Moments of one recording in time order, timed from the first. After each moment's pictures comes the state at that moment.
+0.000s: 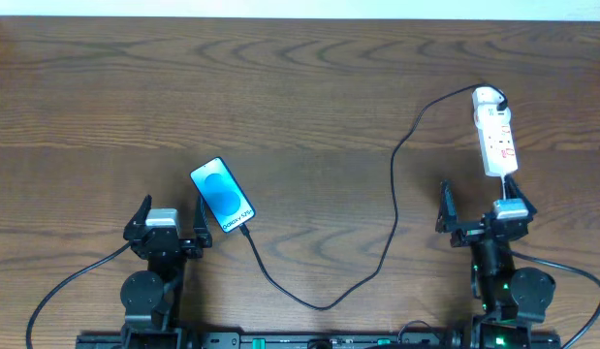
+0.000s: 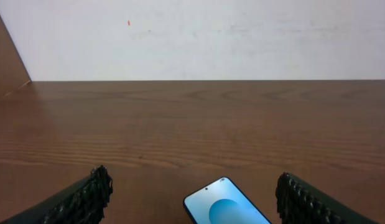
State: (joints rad) left arm -0.03 0.01 0.02 -0.11 -0.03 0.01; right arm -0.13 0.24 0.06 0.21 -0.24 -0.06
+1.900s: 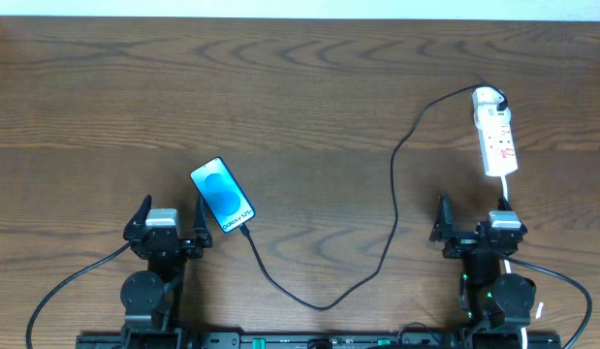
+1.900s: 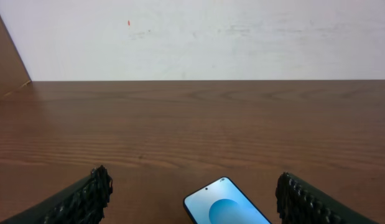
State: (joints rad) left arm -0.03 0.01 0.02 -0.11 -0.03 0.01; right arm -0.01 0.01 0.01 -0.07 0.02 0.04
